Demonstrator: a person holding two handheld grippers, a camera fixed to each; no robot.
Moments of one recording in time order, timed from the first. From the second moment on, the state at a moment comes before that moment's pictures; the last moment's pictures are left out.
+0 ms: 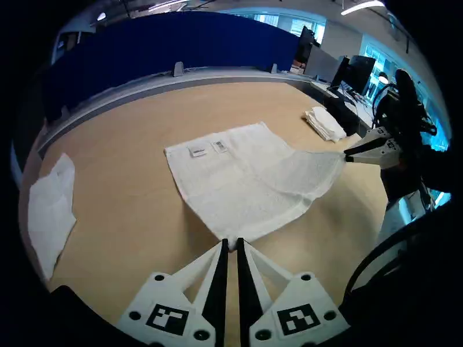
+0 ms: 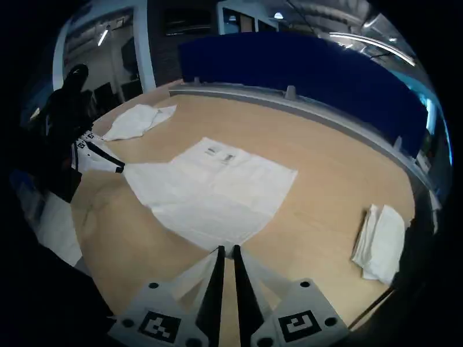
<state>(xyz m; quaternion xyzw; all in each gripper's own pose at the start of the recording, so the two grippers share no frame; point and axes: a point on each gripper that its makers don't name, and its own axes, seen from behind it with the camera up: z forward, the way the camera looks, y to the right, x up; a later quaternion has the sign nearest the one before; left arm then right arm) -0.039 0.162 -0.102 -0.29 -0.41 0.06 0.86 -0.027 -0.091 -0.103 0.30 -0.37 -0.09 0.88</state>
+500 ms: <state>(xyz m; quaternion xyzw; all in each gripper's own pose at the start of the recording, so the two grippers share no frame) 0.013 0.160 -0.112 -0.28 -0.41 0.02 0.87 0.018 -0.090 -0.115 0.29 -0.36 -0.06 0.88</state>
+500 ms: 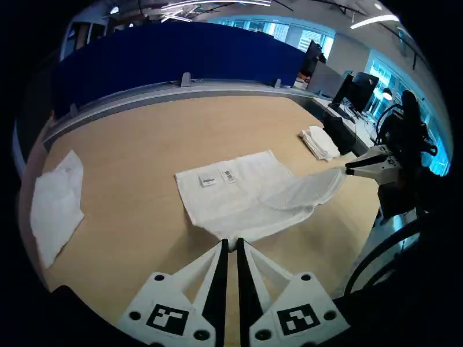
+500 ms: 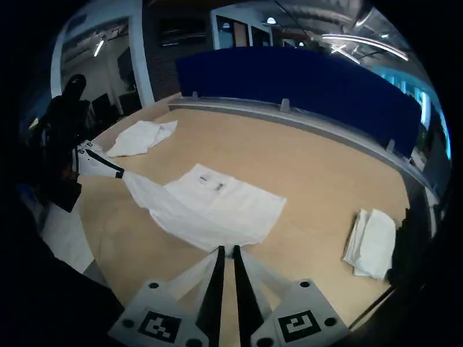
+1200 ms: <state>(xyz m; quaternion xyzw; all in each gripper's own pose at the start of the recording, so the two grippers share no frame) 0.003 0.161 -0.054 -0.24 -0.42 -0.03 0.88 0.010 -0.087 -0.052 0.28 -0.36 -0.07 0.89</state>
